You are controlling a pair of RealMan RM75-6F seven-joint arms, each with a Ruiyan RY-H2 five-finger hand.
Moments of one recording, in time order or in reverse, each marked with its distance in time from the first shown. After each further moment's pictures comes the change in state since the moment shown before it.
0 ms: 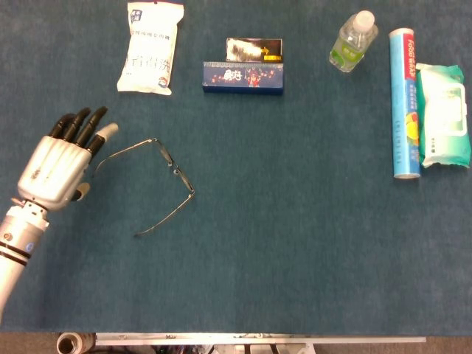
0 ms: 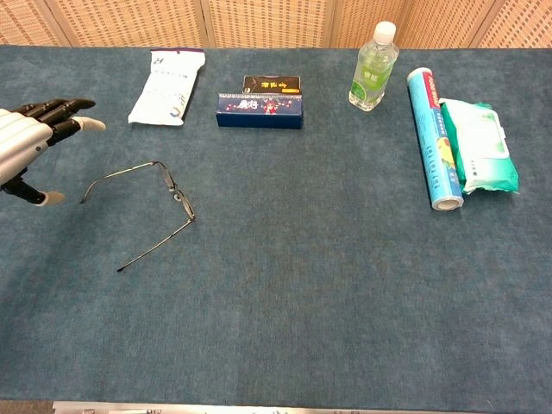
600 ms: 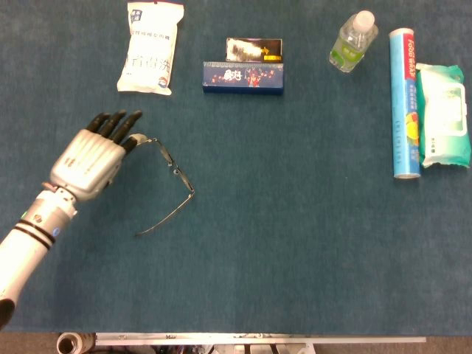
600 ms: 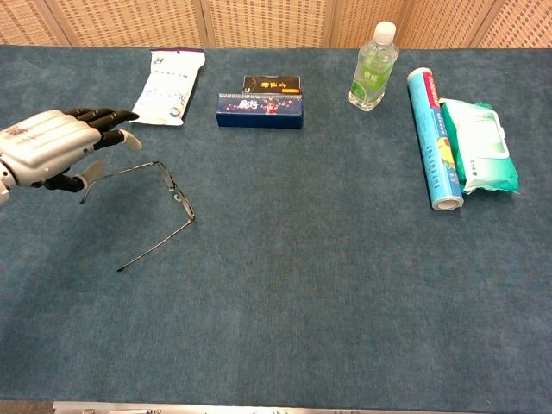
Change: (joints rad) left arm -0.140 0.027 -0.019 -0.098 -0.114 -0.197 0.117; right arm 0.003 -0.001 0.003 0.001 0.005 -0.006 -0.002
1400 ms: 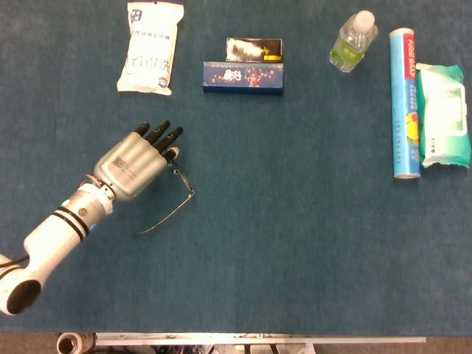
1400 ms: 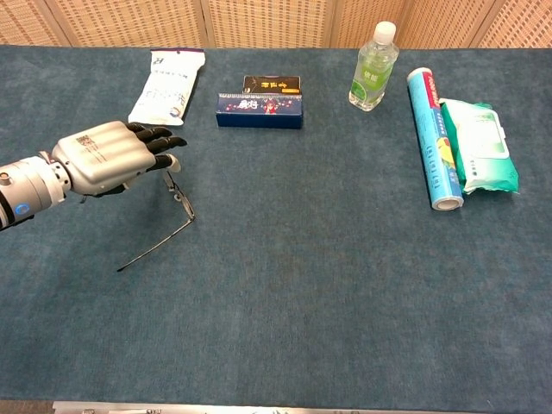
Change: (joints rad) left arm -0.154 -0.064 0.034 0.001 -0.071 -0.127 0.328; right arm -0.005 0.018 0.009 -0.008 0.009 0.009 0.028
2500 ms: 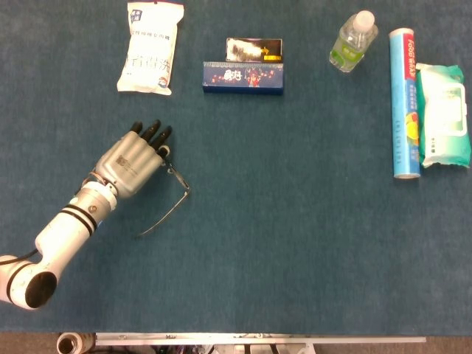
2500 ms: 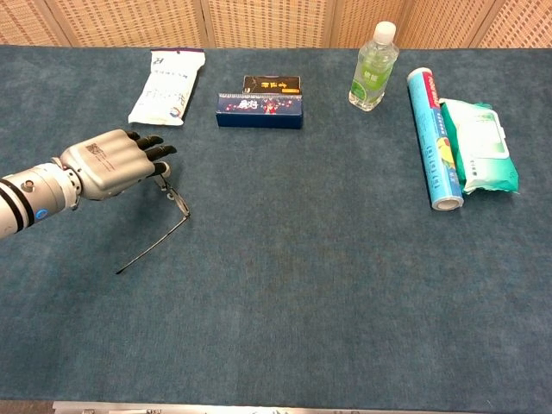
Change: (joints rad) left arm -0.078 -0.062 0.078 0.028 -0.267 0.051 0.270; right arm 0.001 0.002 -0.002 -0.001 0.002 -0.007 -0.003
